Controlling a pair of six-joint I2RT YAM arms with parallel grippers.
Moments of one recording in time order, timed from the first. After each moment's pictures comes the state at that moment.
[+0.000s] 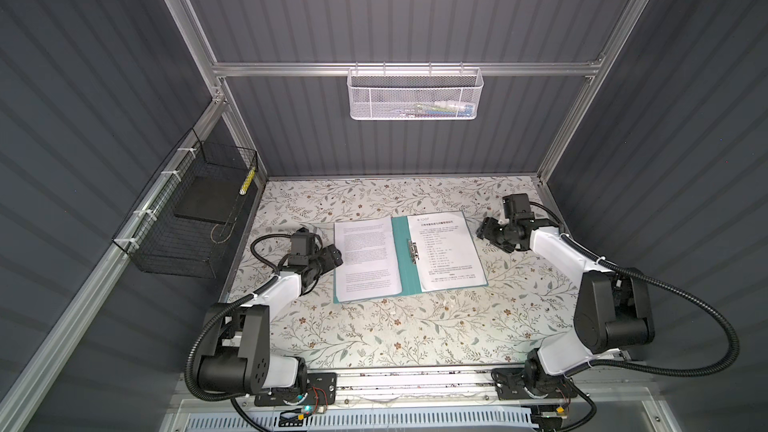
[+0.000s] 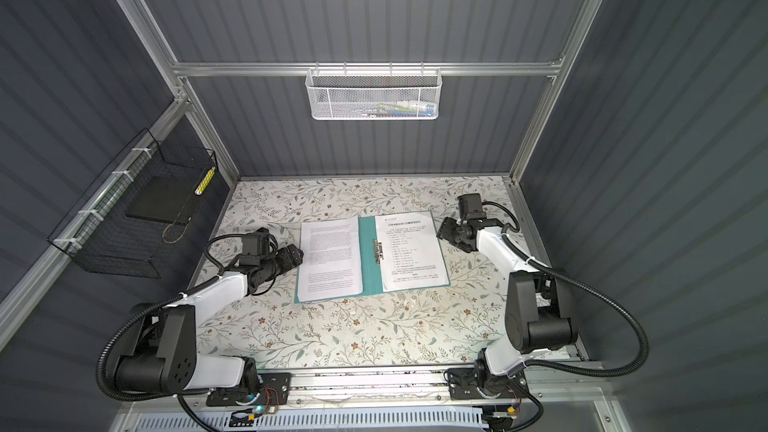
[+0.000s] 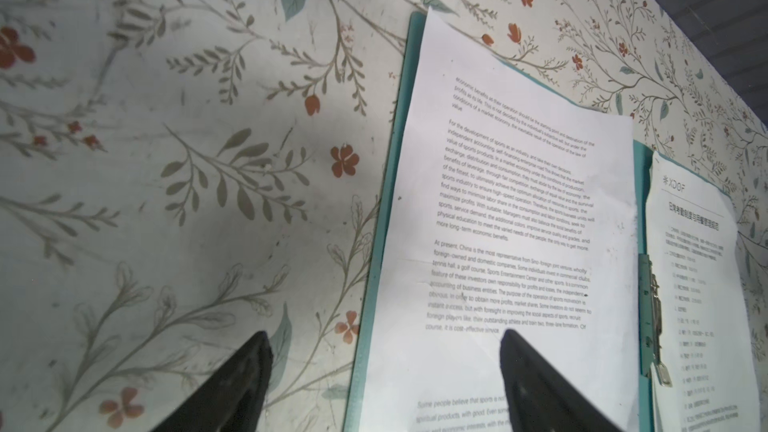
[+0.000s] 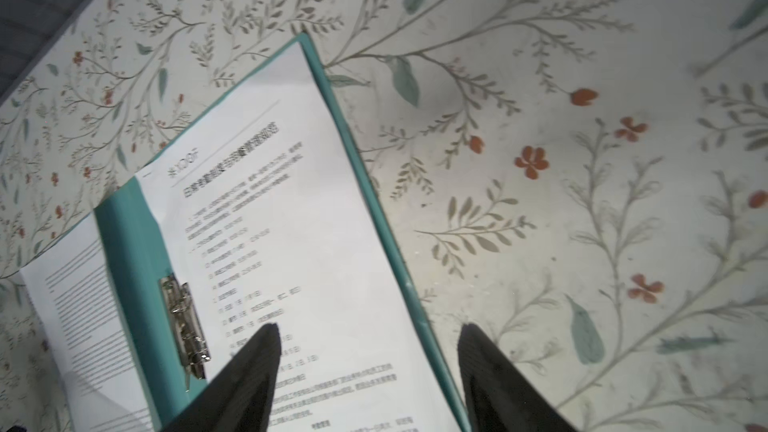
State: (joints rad) left arm -0.12 1.39 0.60 -0.06 0.15 -0.53; right arm 0.07 1.58 1.04 -0.47 -0.11 0.53
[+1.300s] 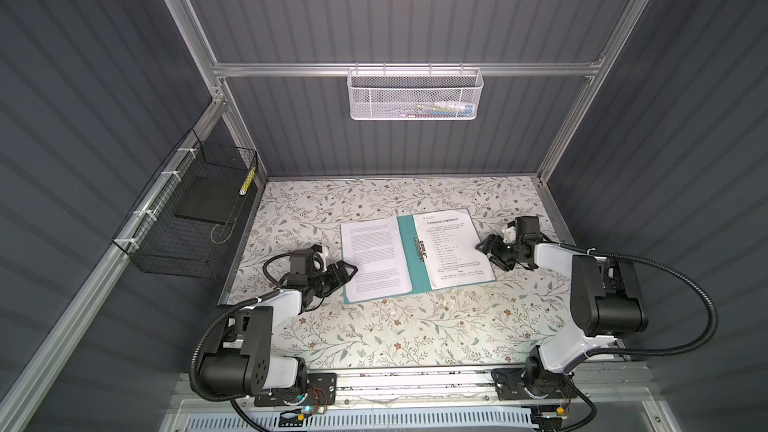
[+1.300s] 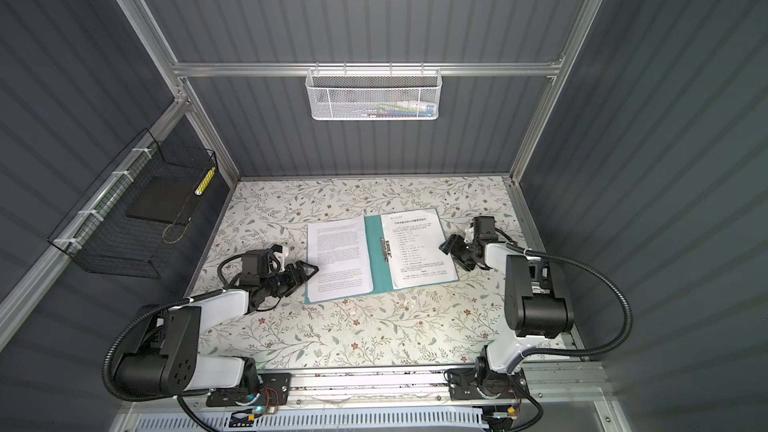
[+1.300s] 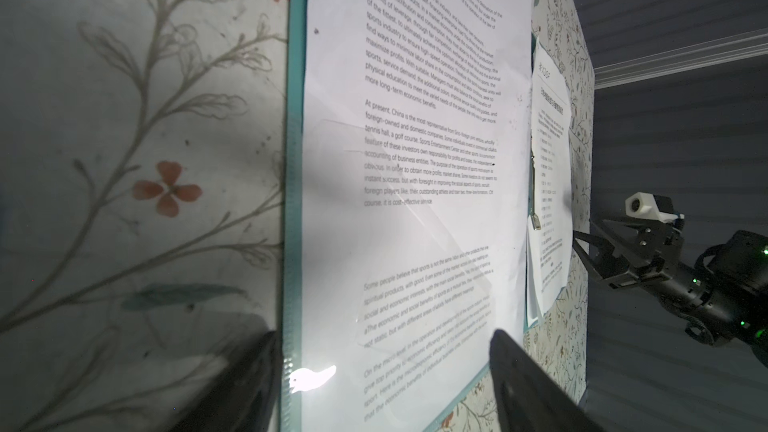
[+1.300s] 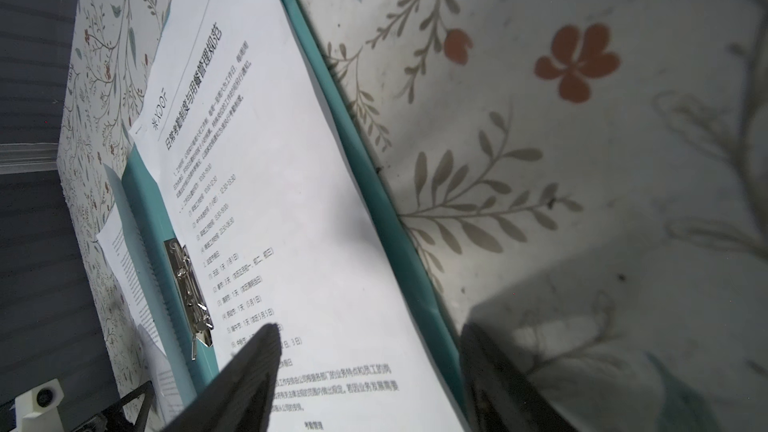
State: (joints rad) left arm -0.11 1.38 0.41 0.17 0.59 -0.65; right arm -0.05 1.68 0.83 -0.17 -0.44 0.56
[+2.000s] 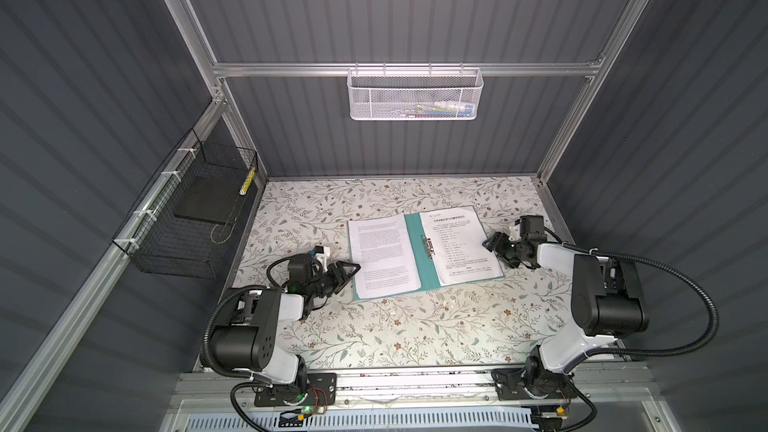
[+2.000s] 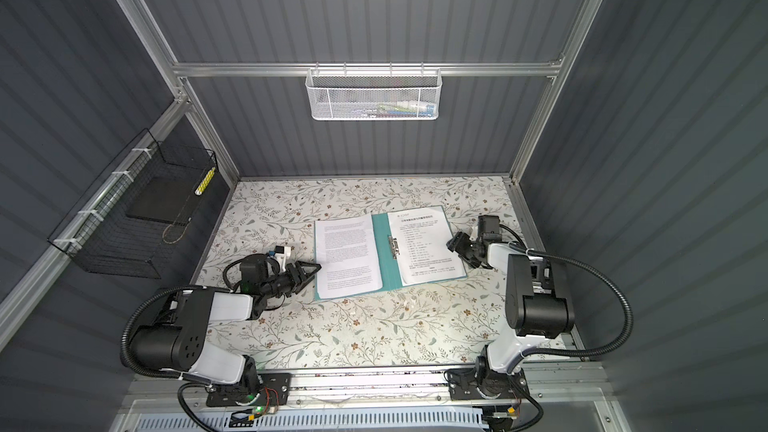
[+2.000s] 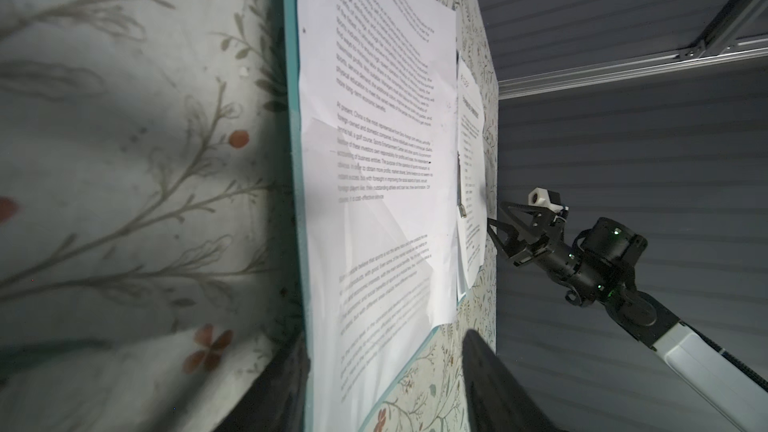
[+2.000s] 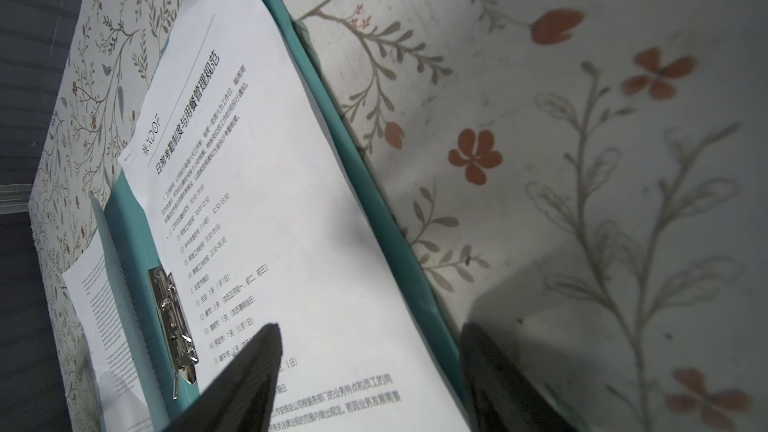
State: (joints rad) left arm -0.10 1.51 0.32 0.62 0.78 -0.87; right arm -0.07 1.68 0.83 -0.13 -0.36 0.55
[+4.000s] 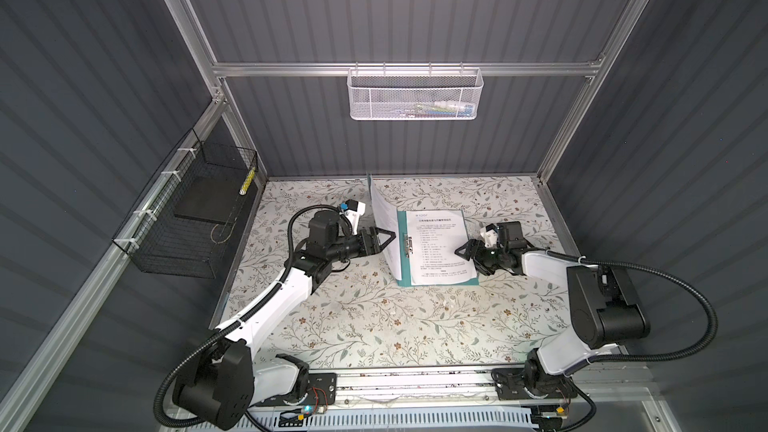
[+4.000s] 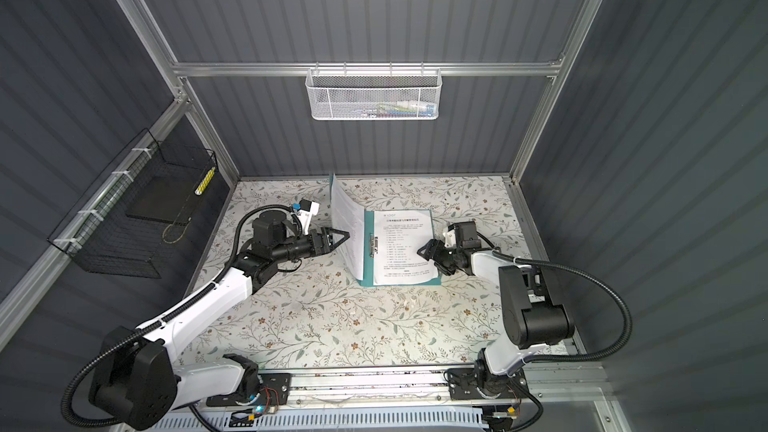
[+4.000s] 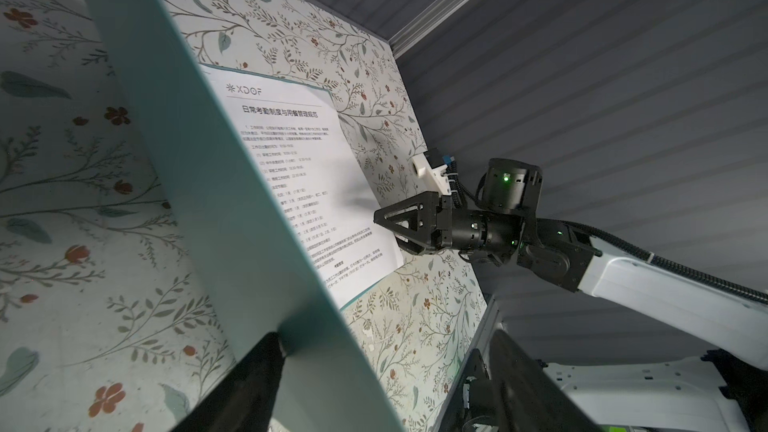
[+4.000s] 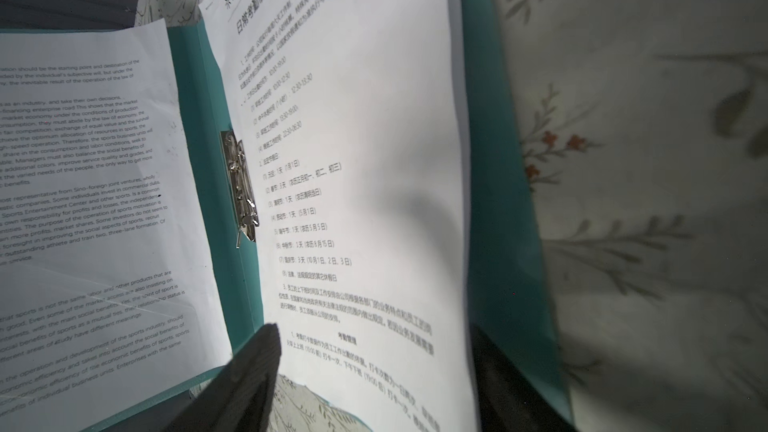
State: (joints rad) left arm -0.45 1.28 0.86 0.00 0.62 -0.66; right arm 0.12 1.59 0.73 -0.07 -0.53 0.65
